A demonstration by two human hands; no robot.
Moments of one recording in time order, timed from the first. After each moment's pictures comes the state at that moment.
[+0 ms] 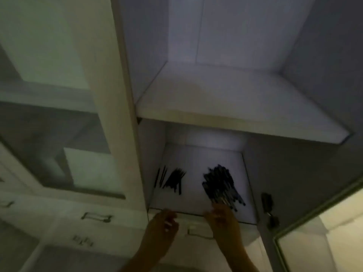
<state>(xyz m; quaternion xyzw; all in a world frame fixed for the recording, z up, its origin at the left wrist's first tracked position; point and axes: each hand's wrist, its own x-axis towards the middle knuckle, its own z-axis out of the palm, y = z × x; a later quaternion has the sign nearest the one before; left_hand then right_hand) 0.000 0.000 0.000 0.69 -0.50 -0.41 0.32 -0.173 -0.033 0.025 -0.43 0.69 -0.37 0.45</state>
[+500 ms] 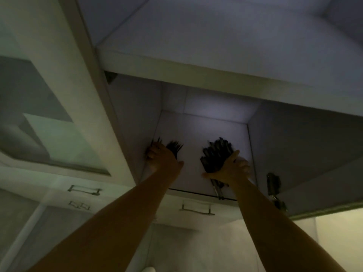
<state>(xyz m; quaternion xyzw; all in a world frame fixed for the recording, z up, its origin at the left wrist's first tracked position) -0.019 -0.162 -0.014 0.84 -0.49 -0.21 -0.01 -0.206 -0.182 -0.013 -0.54 0.78 0.07 0.29</state>
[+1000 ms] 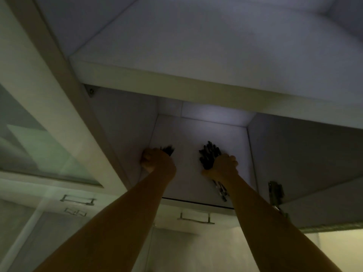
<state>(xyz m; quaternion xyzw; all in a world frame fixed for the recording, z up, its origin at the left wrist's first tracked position) -0.013 -0.188 -0.009 0.85 -0.49 -0.18 -0.09 -0.185 -0.212 -0.014 -0.58 0.77 0.09 0.26</state>
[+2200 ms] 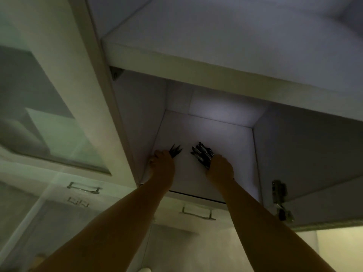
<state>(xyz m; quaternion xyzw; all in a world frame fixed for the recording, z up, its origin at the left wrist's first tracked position) -0.008 -0.160 -0.053 0.81 -0.58 -0.04 -0.06 -0.171 -0.193 -0.034 -0.66 0.72 0.01 0.20</state>
